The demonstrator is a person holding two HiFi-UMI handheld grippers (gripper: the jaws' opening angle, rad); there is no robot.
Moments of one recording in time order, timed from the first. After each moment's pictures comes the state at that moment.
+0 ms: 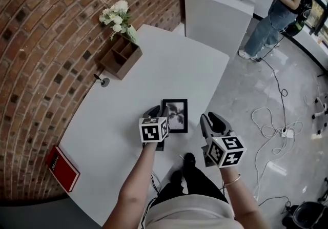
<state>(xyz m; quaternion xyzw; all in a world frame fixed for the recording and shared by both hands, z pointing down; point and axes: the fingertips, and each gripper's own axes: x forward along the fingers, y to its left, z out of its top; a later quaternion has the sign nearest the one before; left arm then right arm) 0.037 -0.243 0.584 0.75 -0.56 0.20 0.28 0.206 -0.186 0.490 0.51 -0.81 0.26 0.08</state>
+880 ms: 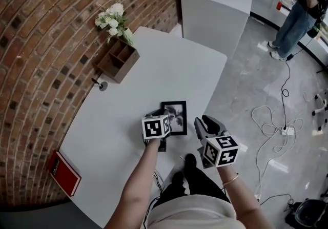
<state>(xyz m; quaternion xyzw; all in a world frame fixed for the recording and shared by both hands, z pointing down) 0.040 -0.247 0.612 0.72 -0.56 0.25 0.34 0.190 -0.187 0.512 0.49 -0.82 0.28 0.10</state>
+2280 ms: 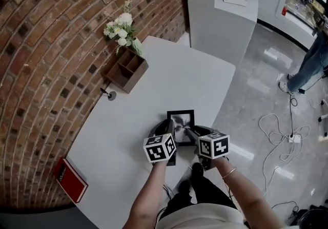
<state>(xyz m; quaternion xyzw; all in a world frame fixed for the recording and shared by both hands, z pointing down) 0.030 -0.240 0.563 0.74 -0.59 0.12 0.30 0.126 -0.207 0.583 0.38 -0.83 0.38 0.17</state>
